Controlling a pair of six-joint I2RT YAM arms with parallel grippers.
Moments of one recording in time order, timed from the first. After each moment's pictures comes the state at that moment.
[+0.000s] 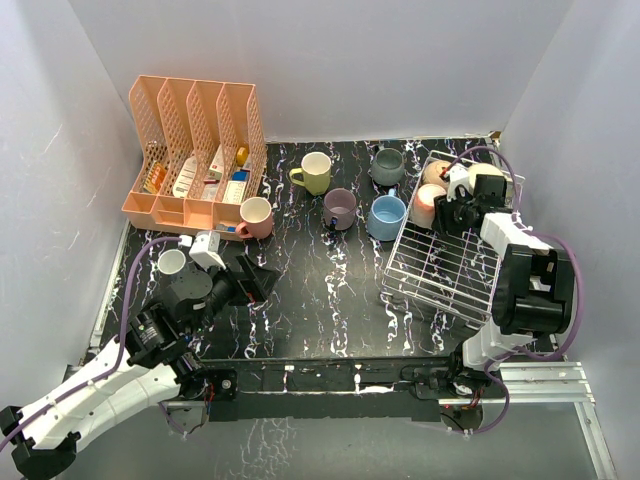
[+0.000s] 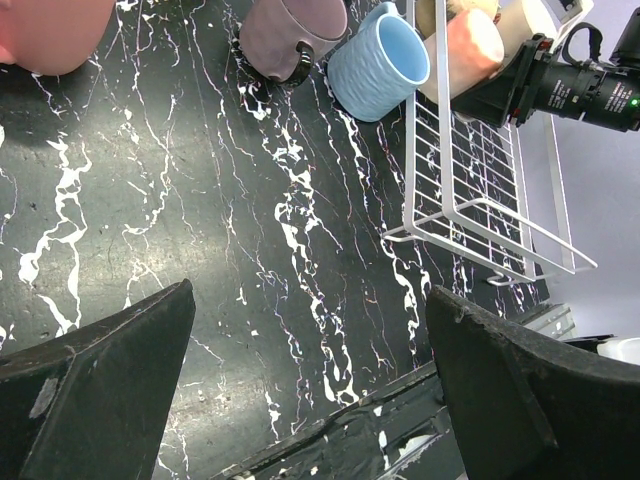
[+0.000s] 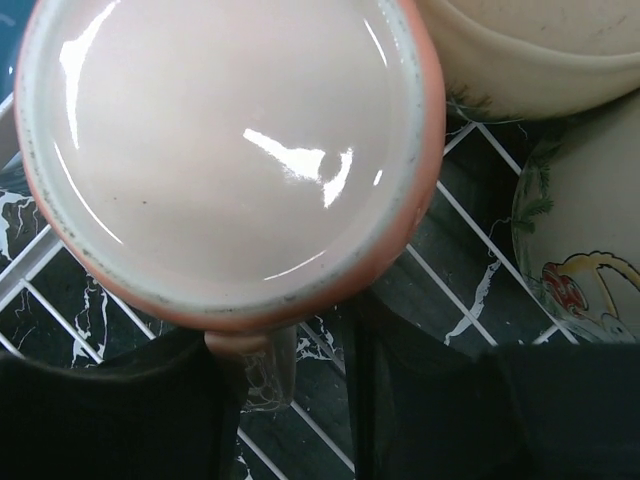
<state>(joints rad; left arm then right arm) -0.87 0.51 0.61 -0.45 -0.32 -0.76 -0.17 1.61 0.98 -0.21 -0.43 -0.40</state>
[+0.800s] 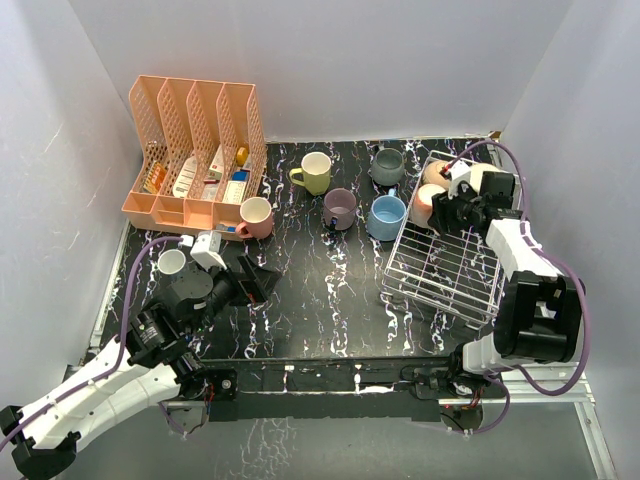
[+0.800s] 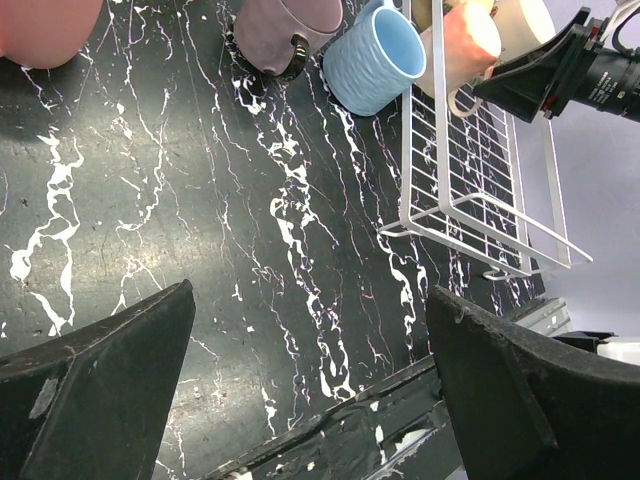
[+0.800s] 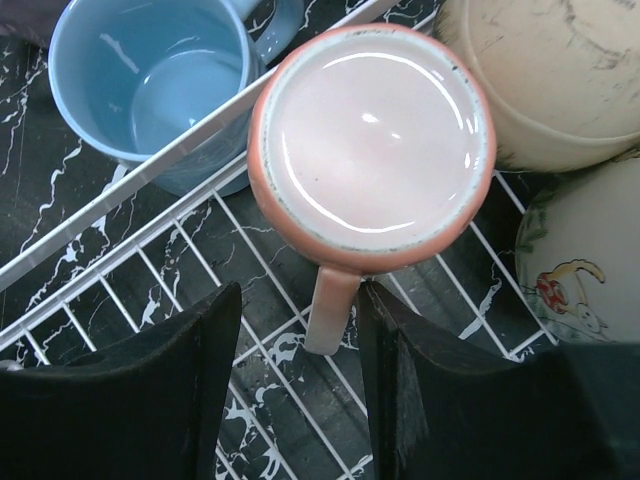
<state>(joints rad) -0.87 0.51 0.61 -0.45 -0.30 -0.77 -0.17 1.45 0.98 -0.28 -0.54 -0.46</state>
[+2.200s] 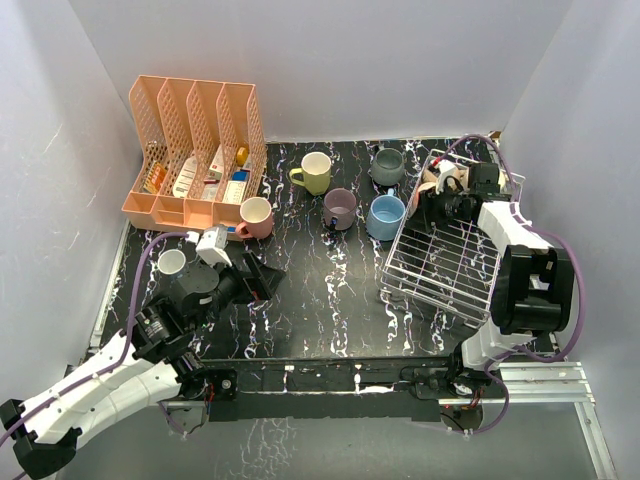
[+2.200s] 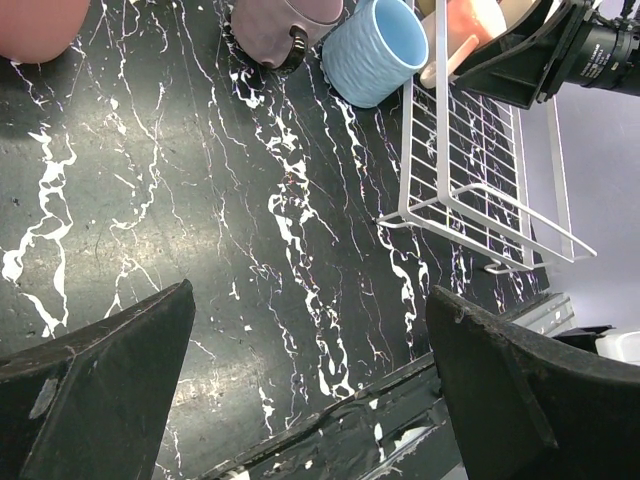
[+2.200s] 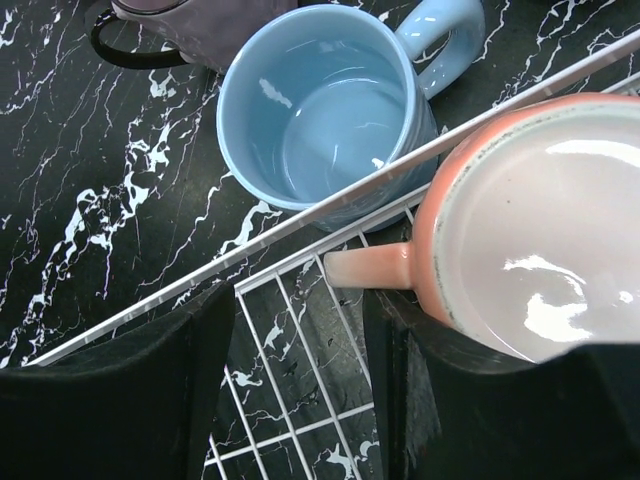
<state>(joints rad) -0.87 0.57 0.63 -0.44 -0.29 -0.77 -0.12 1.62 1.11 -0.42 -0.80 -0.39</state>
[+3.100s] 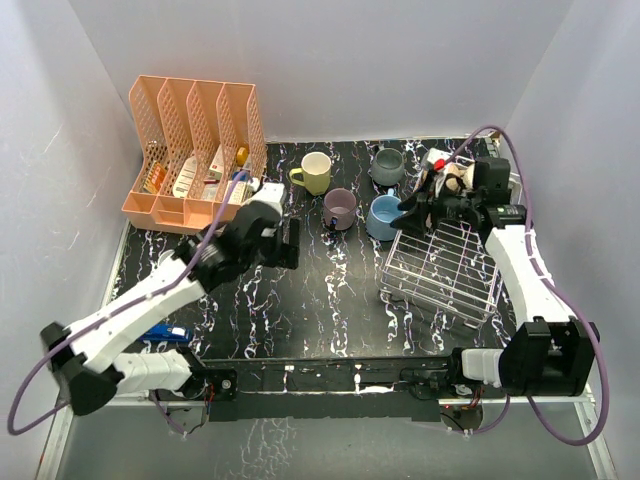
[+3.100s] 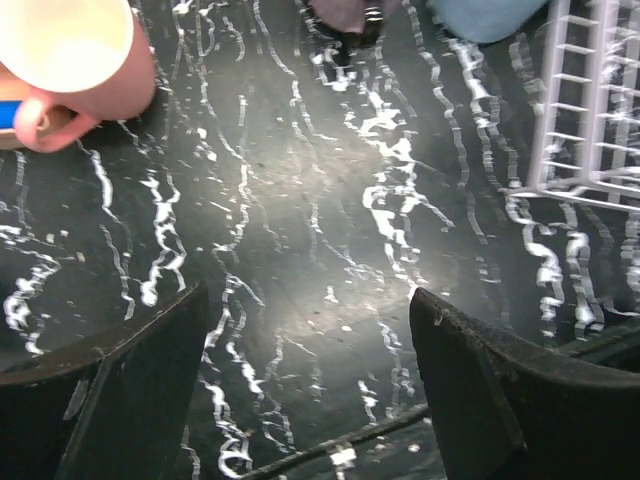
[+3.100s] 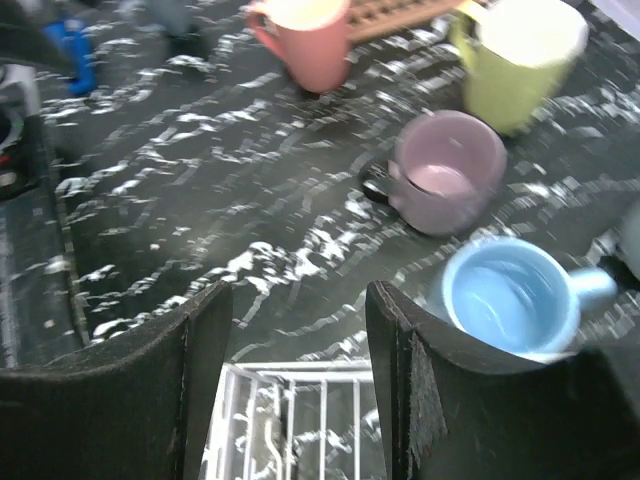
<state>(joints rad) -0.86 1.10 1.13 -0.72 -0.34 -0.50 -0.06 1.27 1.10 -0.48 -1.08 -0.47</state>
